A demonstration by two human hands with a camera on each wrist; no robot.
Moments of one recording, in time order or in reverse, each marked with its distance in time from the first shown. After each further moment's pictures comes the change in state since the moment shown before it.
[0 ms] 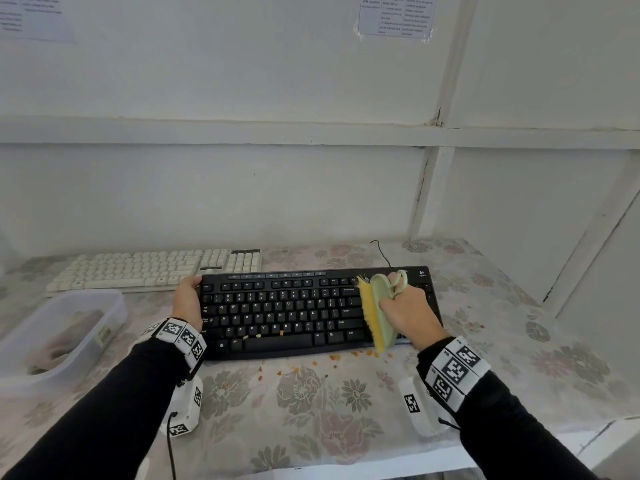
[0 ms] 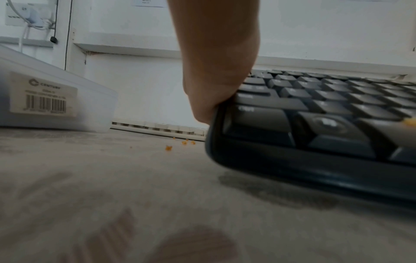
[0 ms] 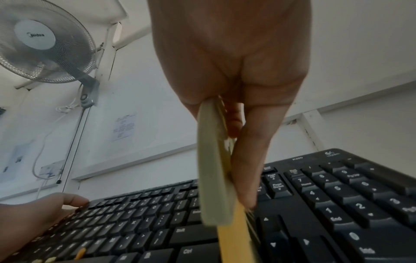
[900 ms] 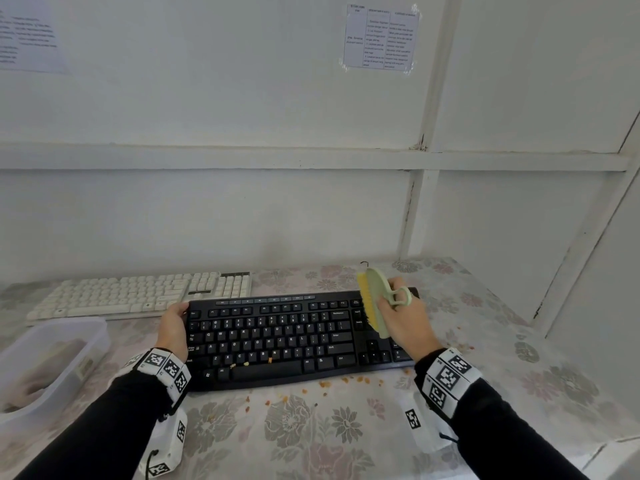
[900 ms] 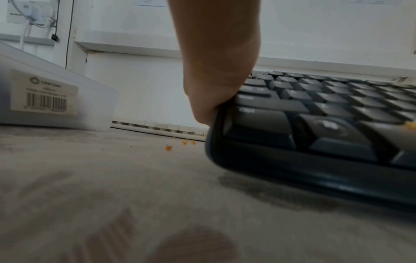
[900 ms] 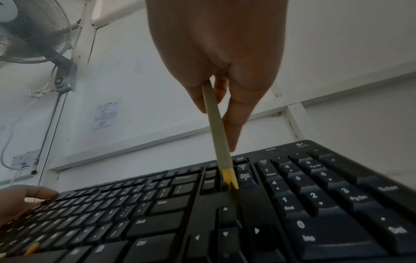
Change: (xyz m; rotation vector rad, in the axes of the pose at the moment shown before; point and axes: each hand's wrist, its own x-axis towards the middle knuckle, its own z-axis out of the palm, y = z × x) left_hand 0.009 0.001 -0.003 0.061 0.025 0.001; right_hand 0.019 0.011 -0.012 0.085 0.214 -0.250
